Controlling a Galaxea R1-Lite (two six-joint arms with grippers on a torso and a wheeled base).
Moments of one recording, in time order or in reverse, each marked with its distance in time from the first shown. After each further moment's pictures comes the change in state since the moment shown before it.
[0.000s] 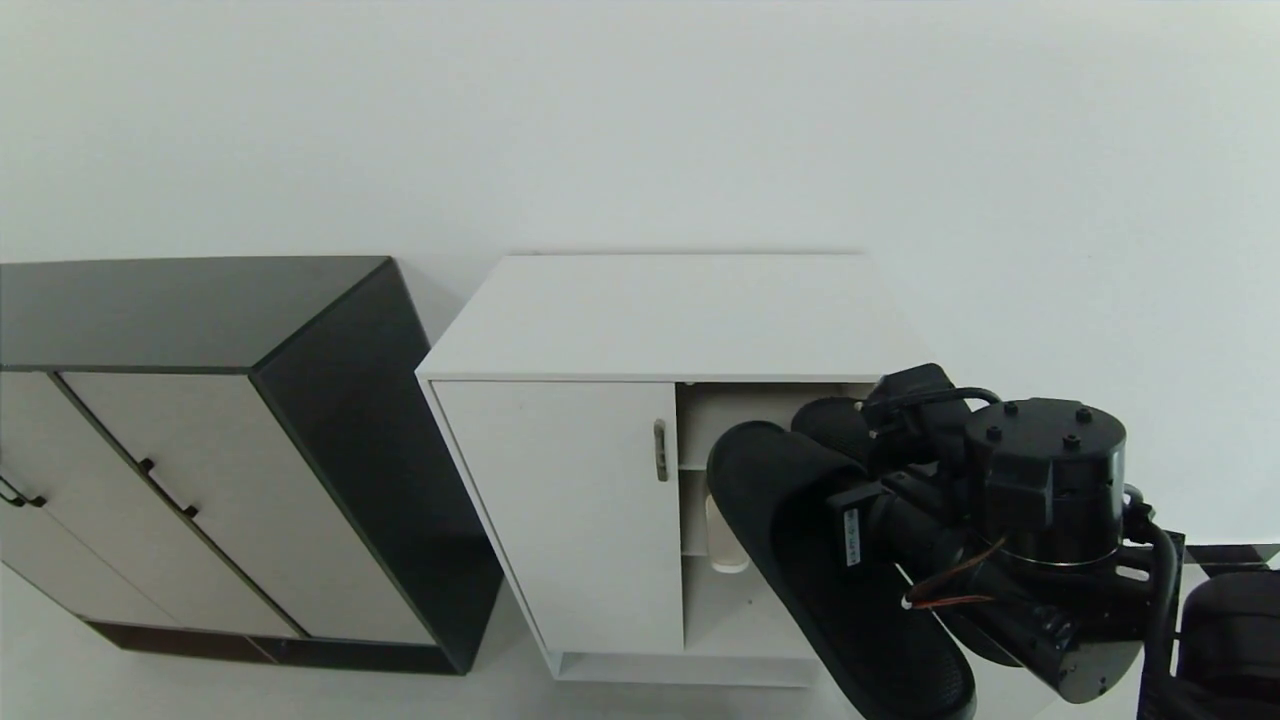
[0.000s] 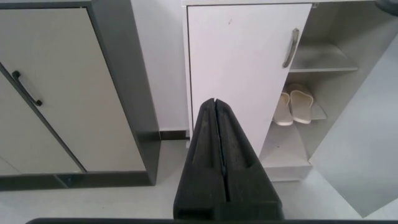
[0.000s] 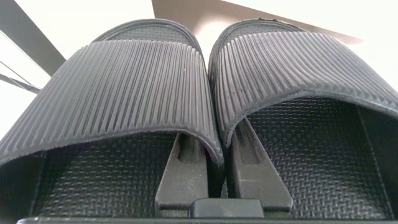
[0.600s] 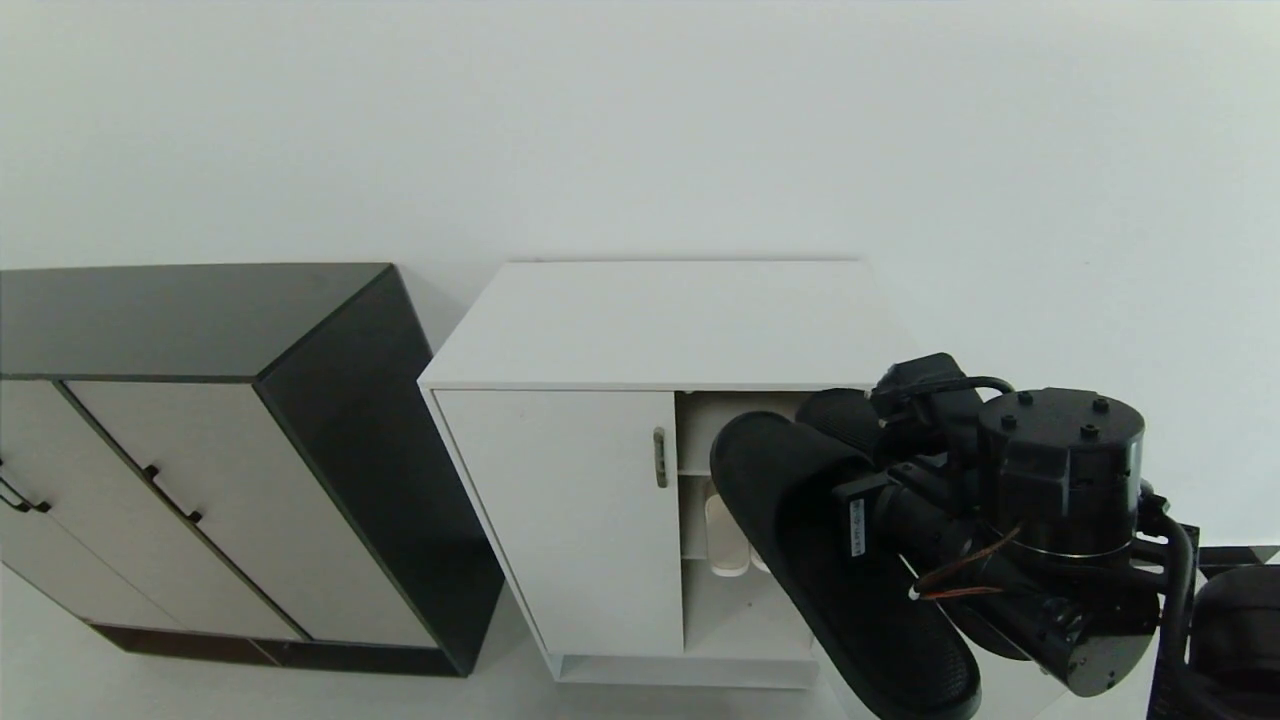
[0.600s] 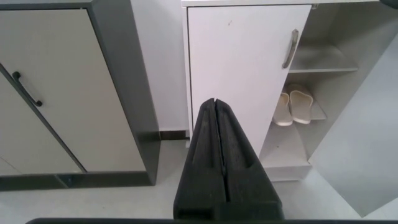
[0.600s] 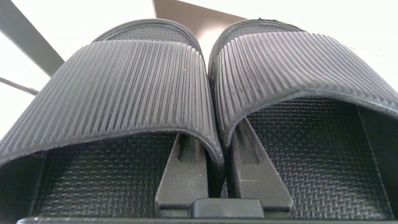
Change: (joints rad) left arm 0.000 0.000 0.000 0.000 0.000 0.001; right arm -0.001 -0.015 -0.006 0.000 -0.001 0.000
